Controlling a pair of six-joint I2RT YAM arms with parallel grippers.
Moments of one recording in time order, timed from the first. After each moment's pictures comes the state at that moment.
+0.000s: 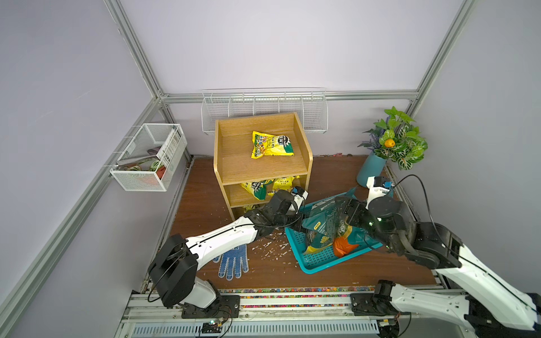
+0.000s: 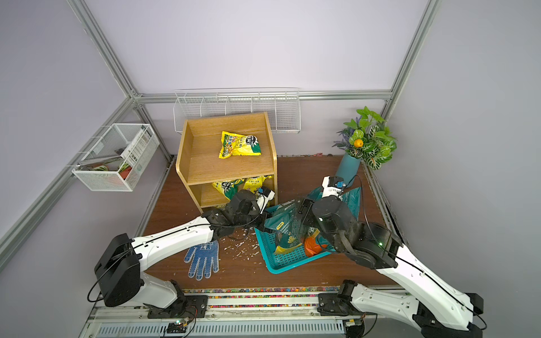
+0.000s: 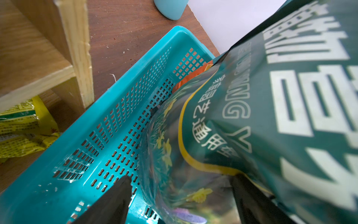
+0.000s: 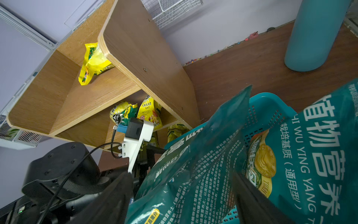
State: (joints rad) left arm -0.91 1.49 1.03 -0.13 0.30 -0.47; right arm 0.97 0.92 1.29 -0.95 0.55 0.88
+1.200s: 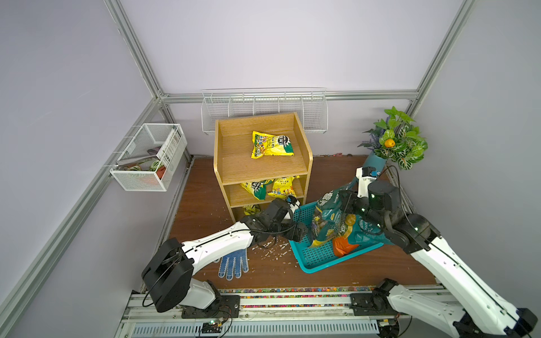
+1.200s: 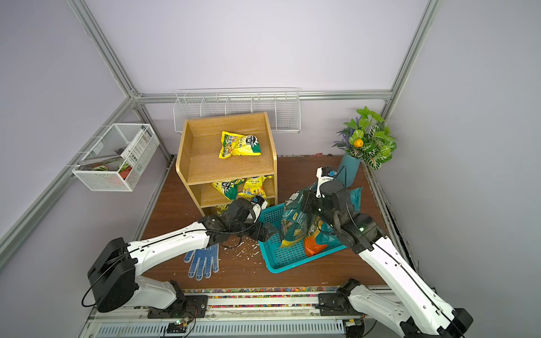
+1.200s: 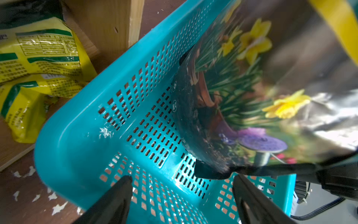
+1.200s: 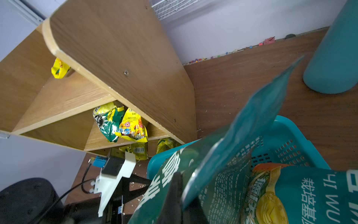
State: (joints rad) left arm -0.91 1.44 0.93 -0.26 0.19 -0.43; right arm 0.59 0.96 1.13 -0.65 0.14 0.53
